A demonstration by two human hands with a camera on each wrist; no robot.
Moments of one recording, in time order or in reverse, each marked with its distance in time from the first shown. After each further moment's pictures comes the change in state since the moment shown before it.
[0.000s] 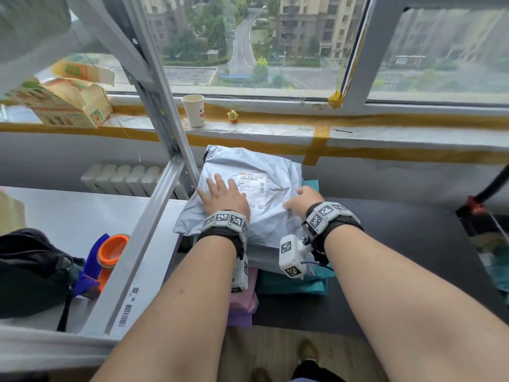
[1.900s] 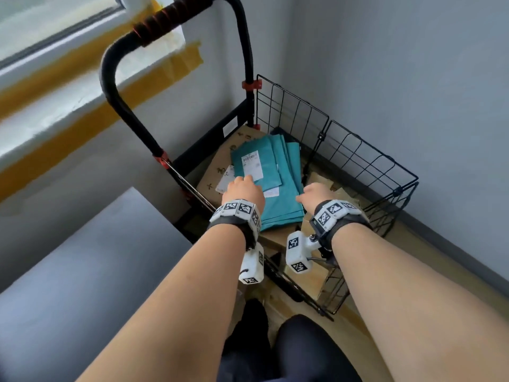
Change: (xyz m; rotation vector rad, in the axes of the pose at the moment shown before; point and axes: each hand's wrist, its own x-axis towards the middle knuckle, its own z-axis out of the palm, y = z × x) left_hand -0.268 0.738 0.176 0.036 -0.437 0.952; right_hand -0.041 0.671 -0.380 0.337 0.389 0.843
